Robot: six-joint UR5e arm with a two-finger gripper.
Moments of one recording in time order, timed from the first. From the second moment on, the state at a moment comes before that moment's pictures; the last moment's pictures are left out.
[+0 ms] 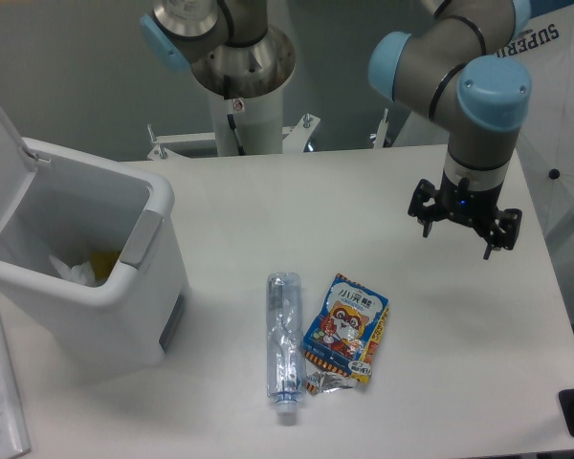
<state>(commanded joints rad) 2.75 -1.91 -1.57 -1.06 1.56 1.27</state>
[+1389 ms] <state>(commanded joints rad) 2.58 -2.12 -1.57 -0.93 1.51 0.98</state>
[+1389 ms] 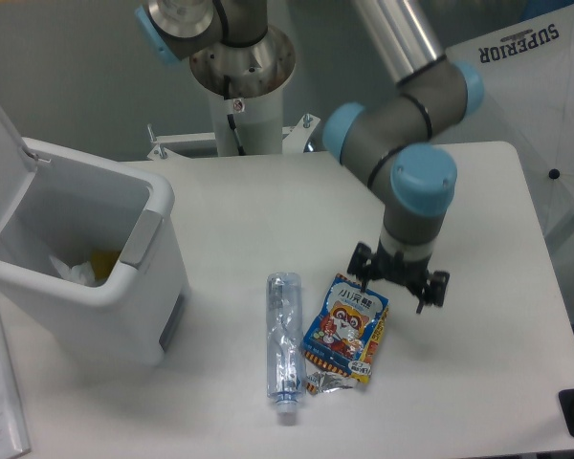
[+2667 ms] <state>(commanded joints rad) 2.50 -2.29 -1.36 -1.16 1.52 0.81</state>
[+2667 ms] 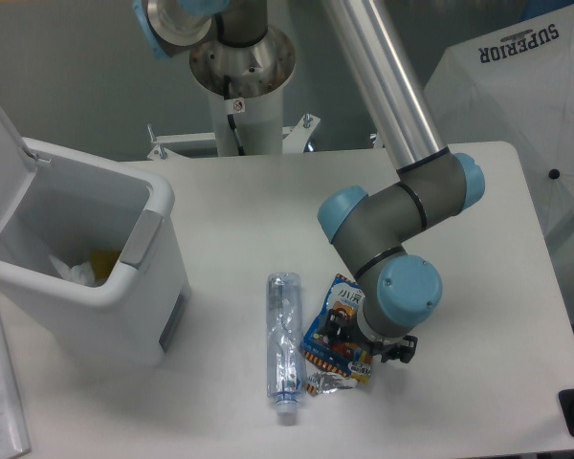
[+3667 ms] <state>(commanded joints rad) 2.52 -2.19 -1.36 -1.20 1.49 0.75</state>
